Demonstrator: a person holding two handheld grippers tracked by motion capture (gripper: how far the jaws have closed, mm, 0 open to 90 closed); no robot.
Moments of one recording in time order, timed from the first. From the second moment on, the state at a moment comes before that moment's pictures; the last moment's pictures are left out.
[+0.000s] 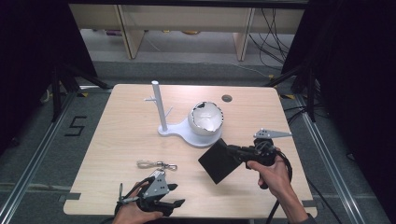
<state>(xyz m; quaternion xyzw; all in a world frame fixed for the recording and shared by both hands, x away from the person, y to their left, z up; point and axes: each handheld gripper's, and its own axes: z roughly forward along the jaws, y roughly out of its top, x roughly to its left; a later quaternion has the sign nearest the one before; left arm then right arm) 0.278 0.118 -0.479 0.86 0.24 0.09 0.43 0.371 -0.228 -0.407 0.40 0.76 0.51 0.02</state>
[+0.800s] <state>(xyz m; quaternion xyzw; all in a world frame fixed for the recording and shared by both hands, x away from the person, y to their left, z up) 0.271 0.175 -0.488 0.85 0.31 0.11 0.41 0.461 -0.234 -0.355 0.46 0.71 0.53 0.08</state>
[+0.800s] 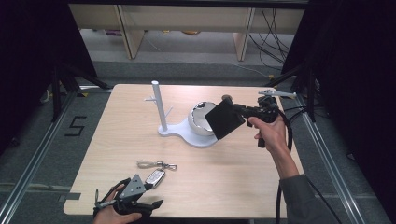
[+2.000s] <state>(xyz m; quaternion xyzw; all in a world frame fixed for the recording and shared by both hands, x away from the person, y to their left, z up) 0.269 0.183 -0.494 0.86 0.31 0.10 0.40 0.540 -0.203 -0.395 0.53 0.67 0.51 0.08</state>
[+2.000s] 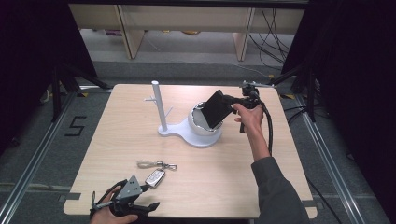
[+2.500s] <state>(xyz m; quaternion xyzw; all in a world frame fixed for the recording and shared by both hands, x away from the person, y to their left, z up) 0.268 0.179 -0.497 0.86 0.31 0.10 0.40 0.543 -0.186 -0.419 0.52 0.69 0.50 0.07</state>
